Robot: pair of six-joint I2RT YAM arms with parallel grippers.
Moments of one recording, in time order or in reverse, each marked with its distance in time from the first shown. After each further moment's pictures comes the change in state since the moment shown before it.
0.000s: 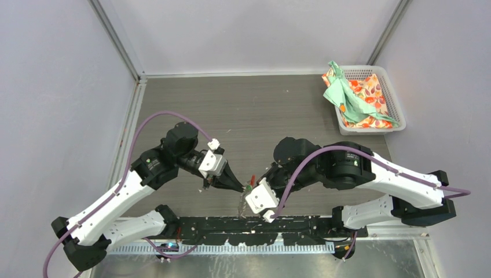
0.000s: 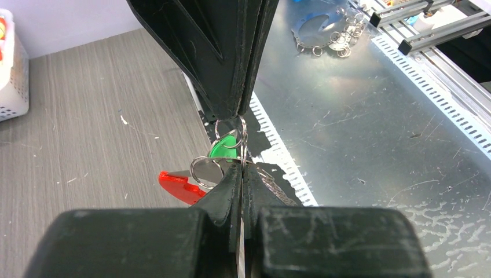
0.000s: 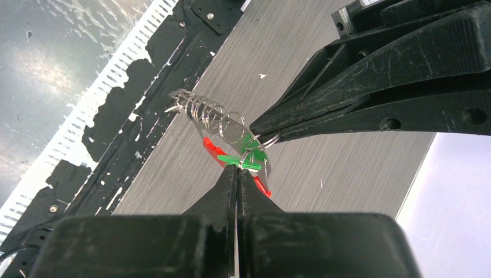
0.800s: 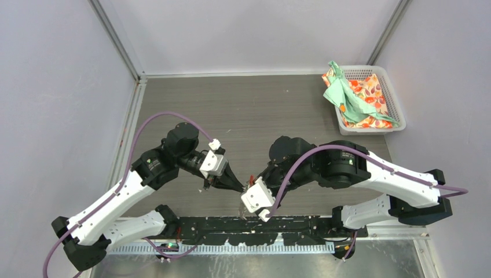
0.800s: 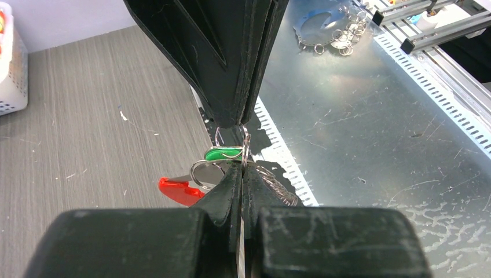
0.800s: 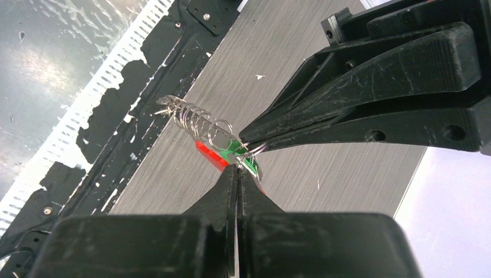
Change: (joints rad) left arm 0.000 0.000 -0.006 0.000 -0.015 -0.003; right arm 0.000 0.030 0.024 0.003 0.005 -0.007
